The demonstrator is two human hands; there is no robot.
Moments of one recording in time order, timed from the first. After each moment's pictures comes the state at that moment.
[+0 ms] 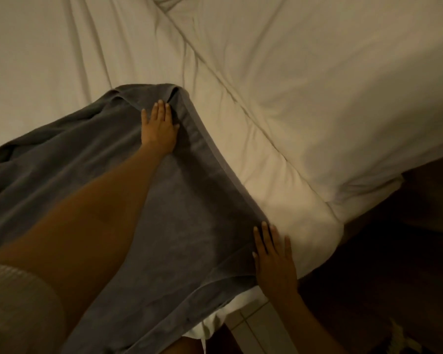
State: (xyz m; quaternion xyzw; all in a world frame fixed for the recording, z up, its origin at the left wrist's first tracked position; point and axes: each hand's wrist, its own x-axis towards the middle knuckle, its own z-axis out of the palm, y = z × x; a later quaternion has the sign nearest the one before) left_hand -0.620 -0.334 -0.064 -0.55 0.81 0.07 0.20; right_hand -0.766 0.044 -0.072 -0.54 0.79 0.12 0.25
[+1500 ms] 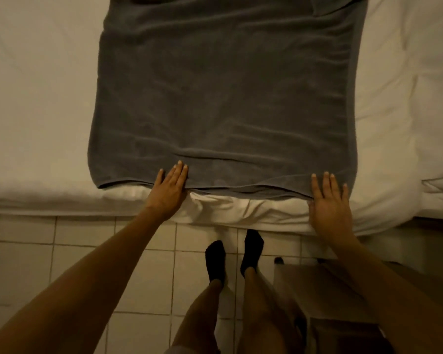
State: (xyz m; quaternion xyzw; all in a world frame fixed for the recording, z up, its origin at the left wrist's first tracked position) left_hand -0.373 0.154 -0.080 -0.67 0.67 0.23 0.21; right_hand -0.760 0.100 -0.077 -0.78 0.60 0.16 0.10
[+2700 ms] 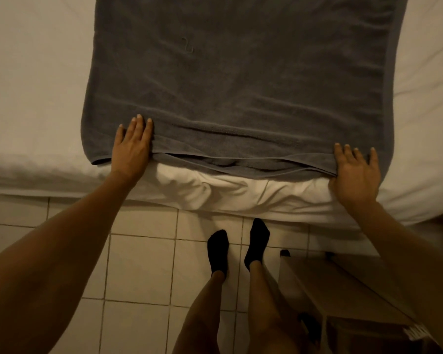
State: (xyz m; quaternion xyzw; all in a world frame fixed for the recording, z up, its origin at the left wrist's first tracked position) left_hand -0.284 0.146 -0.104 -0.76 0.63 0.11 0.15; right_hand -0.742 0.062 -0.096 -0.78 0.61 0.13 0.06
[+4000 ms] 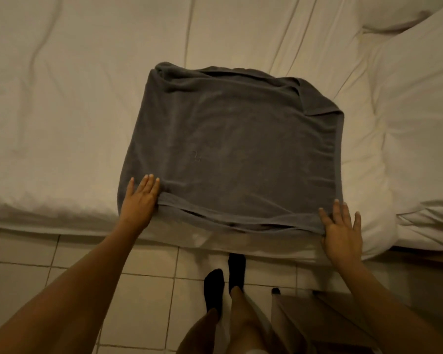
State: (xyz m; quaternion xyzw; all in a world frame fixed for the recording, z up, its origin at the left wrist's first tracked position) left_hand -0.278 0.165 0.000 -0.74 0.63 0.11 0.18; right_hand -0.744 0.099 0.008 -0.74 0.64 0.21 0.04
